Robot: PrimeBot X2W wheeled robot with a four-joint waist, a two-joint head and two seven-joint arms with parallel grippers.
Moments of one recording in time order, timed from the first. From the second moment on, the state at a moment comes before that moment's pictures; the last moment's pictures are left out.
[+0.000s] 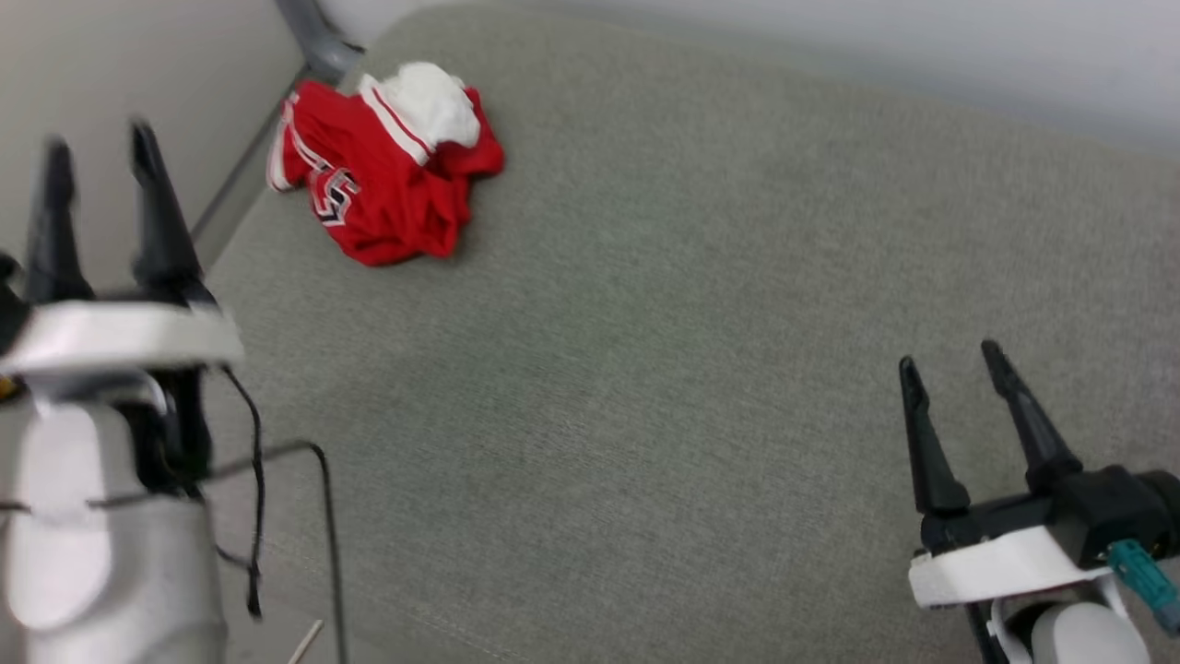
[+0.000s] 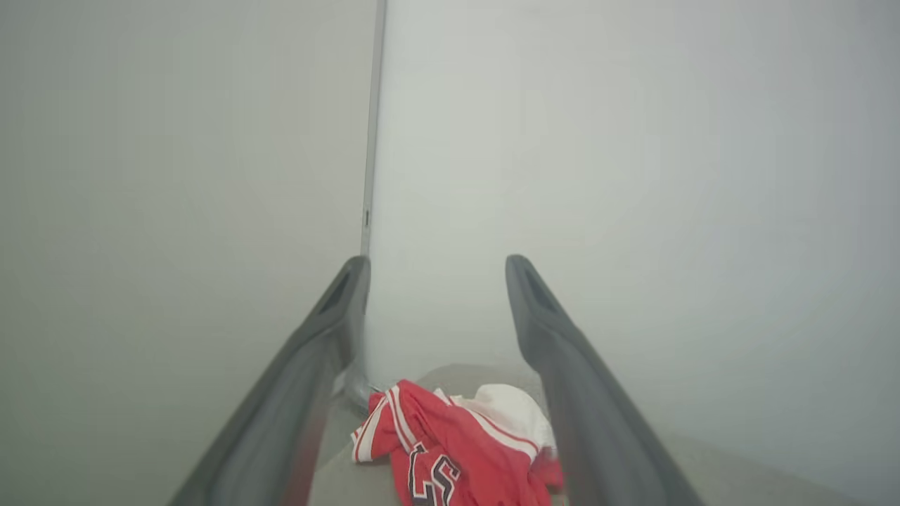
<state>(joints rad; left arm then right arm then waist) -0.48 0.12 0.24 0.22 -0.29 -0.12 -0.26 -0.06 -0.05 0.01 0.01 0.00 0.13 -0.26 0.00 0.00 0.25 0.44</state>
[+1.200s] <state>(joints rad) -1.04 0.69 -0.43 0.68 -0.99 -0.13 0.72 -0.20 -0.05 -0.07 -0.13 -0.10 0.13 -0.26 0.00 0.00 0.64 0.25</state>
